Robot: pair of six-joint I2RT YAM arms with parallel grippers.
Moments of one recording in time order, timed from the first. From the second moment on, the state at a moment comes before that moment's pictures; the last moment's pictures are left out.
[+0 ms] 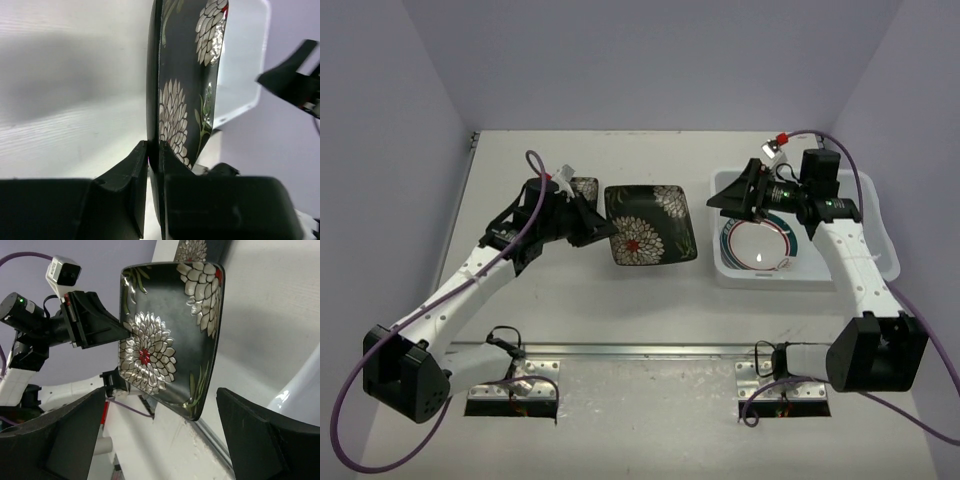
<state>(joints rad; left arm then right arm) -0.39 1.13 0.92 -0.37 0.36 -0.91 -0.03 1.28 1.06 -0.41 -1.02 0.51</state>
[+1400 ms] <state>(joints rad) -0.29 1.23 1.11 -0.24 0.53 -0.86 -0.27 1.52 1.73 -1.06 -0.50 0.03</state>
